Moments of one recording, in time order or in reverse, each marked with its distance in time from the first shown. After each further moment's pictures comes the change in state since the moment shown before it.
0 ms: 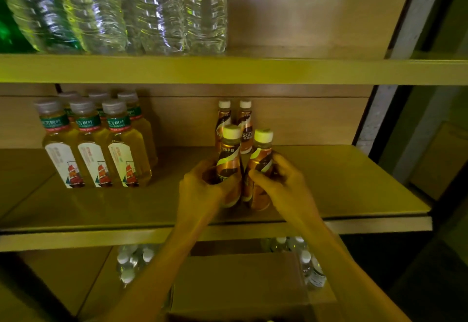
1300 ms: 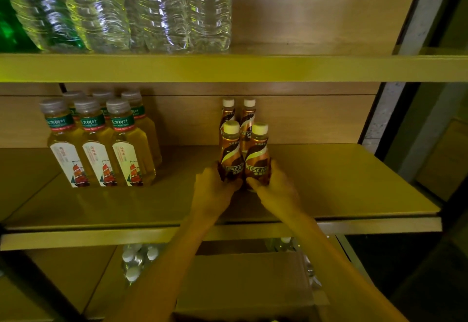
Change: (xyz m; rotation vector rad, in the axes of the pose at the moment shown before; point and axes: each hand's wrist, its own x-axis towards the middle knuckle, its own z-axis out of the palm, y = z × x) left_hand 0.038 -0.030 0.017 0.303 -0.104 -0.003; right_hand 0.046 0.052 0.020 -0.314 -0.003 0.097
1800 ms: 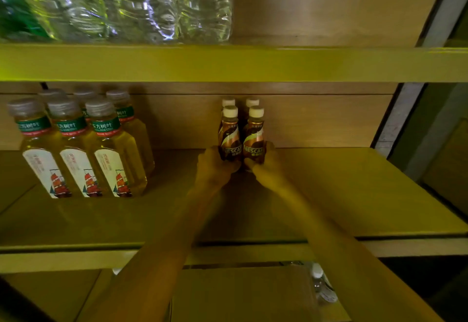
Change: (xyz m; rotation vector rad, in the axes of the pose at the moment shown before) left_hand 0.099 -0.011 0.017 -0.024 0.003 -0.114; right_hand 0.104 0.008 0.019 0.081 -0.024 0.023
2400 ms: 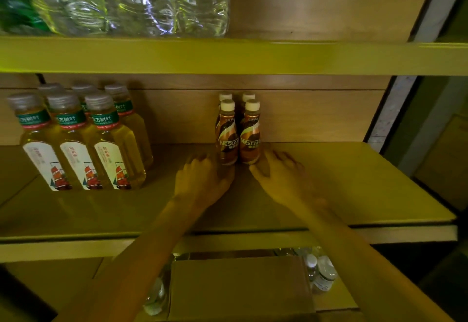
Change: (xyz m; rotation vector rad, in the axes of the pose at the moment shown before) left_hand -0.058 -0.002 -0.028 0.790 -0.027 0.189; right_hand -0.071 -0.014 -0.037 -0.815 0.008 -0.125
